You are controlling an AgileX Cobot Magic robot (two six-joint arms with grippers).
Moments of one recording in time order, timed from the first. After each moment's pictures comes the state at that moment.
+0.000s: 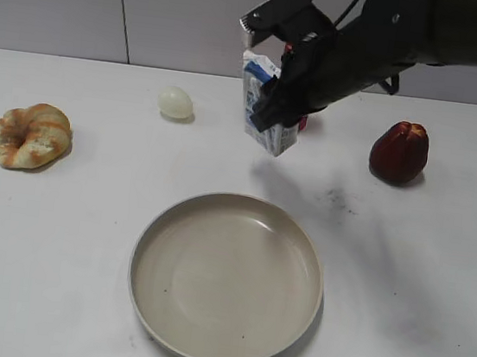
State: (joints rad) left arm -0.06 0.04 -0.49 -0.12 1.08 0.12; right arm 0.53 1.95 -1.38 0.26 0.34 -0.53
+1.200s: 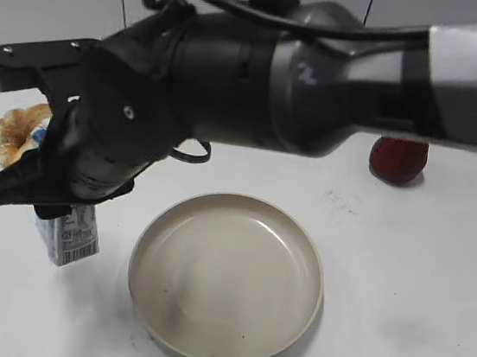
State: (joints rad) left arm -0.06 0.04 -0.49 -0.12 1.08 0.12; right arm 1.06 2.06 -1.52 -0.05 0.48 0.53
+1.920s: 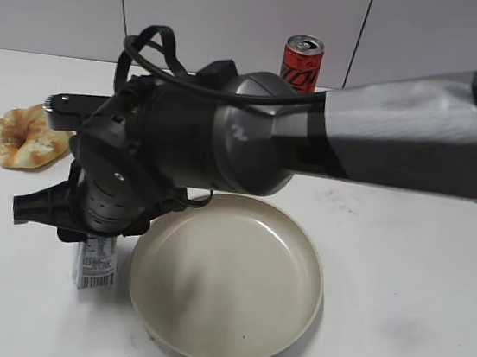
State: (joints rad) left arm -0.06 0.04 -0.49 -0.12 1.08 0.12; right arm 1.06 2.15 -1.52 -0.16 0.51 0.86
